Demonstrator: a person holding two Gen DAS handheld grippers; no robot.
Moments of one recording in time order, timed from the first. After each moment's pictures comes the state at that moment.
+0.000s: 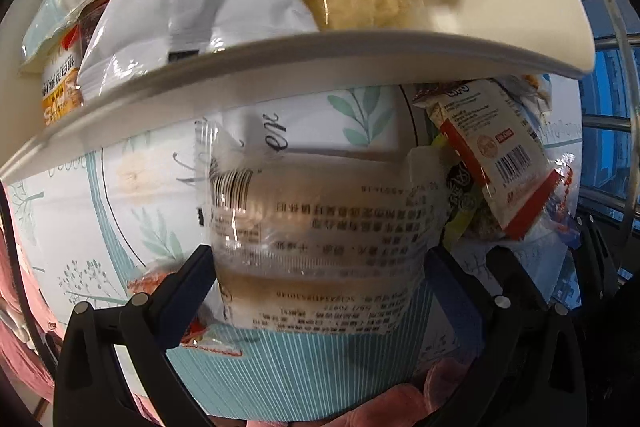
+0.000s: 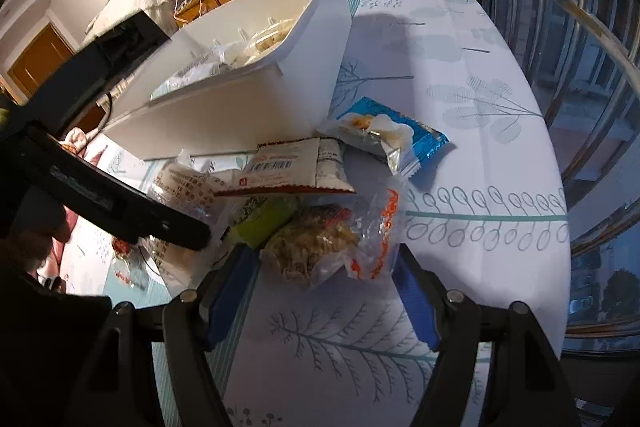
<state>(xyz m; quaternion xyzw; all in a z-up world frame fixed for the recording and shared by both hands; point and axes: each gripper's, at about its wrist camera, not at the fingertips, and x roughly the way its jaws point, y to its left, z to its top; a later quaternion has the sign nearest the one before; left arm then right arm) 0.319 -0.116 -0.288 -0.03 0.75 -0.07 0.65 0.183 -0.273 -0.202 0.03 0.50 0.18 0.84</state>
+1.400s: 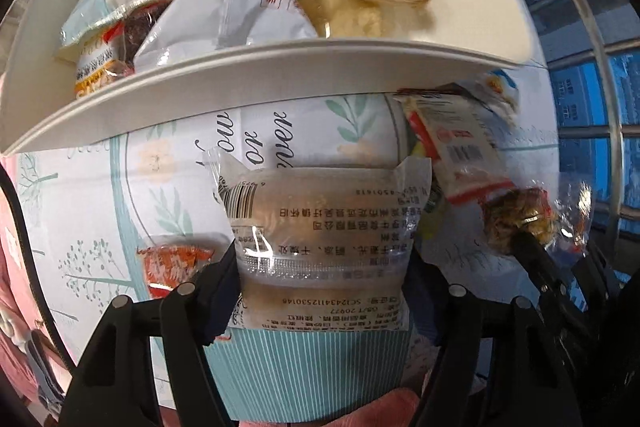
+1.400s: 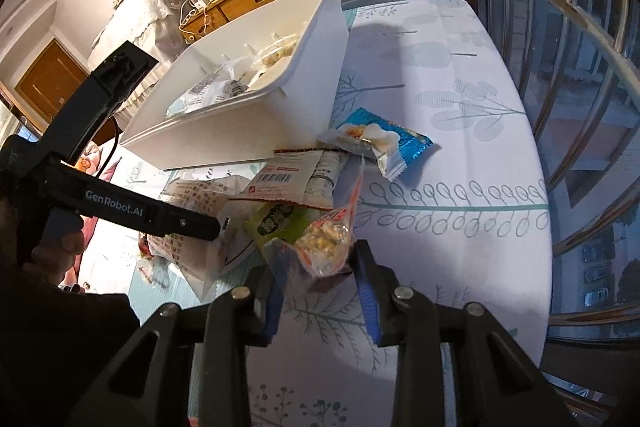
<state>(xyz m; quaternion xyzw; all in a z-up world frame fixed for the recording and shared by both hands) 0.281 -0.077 -0.244 -0.05 0.71 -0.07 0.70 0.171 -0.289 -0.175 0.05 0.50 0.19 0.84</state>
